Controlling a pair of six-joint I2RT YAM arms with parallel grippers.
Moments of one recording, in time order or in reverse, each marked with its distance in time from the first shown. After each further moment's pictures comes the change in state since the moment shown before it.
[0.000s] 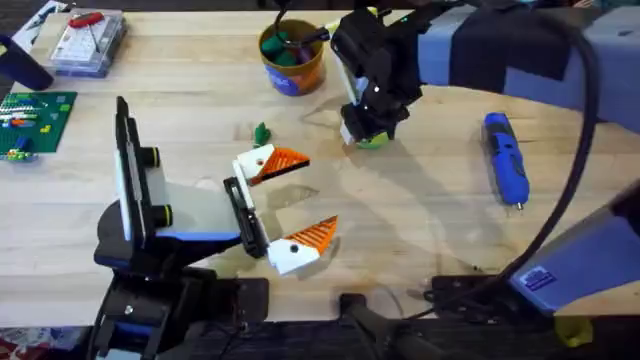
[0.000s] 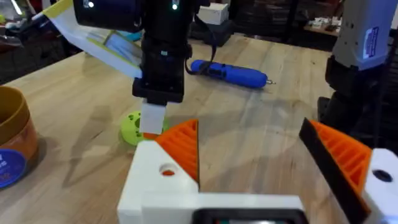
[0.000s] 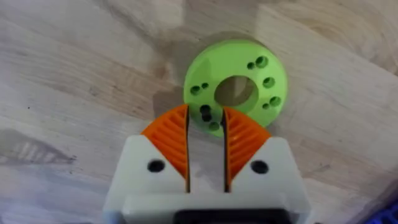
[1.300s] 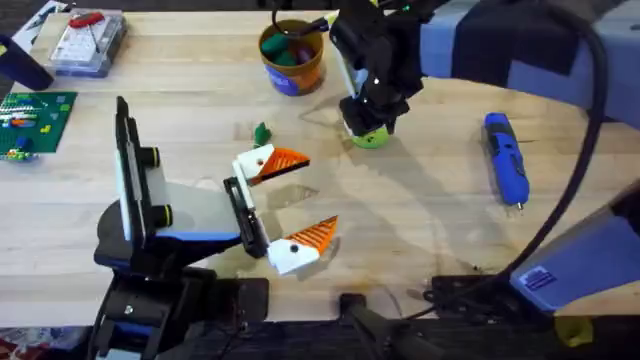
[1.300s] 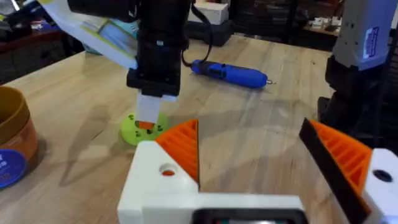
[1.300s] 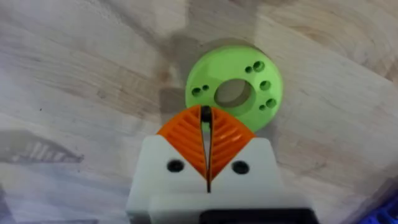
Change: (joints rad) left arm 0.000 0.000 0.000 0.000 0.000 0.000; right arm 0.000 -0.002 0.047 -0.035 -0.001 0.000
